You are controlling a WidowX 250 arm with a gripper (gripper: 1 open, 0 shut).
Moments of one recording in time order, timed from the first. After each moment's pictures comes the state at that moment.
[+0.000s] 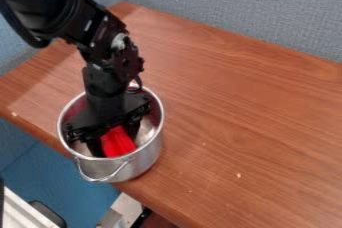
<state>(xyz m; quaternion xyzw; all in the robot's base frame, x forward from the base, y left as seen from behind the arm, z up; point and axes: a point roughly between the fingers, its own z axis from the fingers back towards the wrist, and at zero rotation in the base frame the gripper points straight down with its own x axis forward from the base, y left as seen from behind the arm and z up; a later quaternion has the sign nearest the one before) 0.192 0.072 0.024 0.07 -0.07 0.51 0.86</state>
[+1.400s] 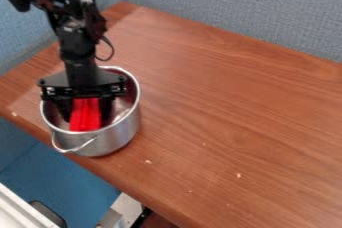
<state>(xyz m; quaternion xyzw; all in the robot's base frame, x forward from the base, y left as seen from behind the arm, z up) 0.209 0.126 0.039 0.06 -0.02 0.34 0.94</state>
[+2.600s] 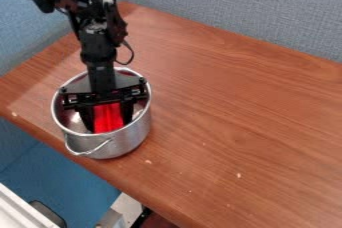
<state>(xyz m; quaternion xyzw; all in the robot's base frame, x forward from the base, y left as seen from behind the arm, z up) 0.219 0.095 0.031 0.02 0.01 0.39 0.92</state>
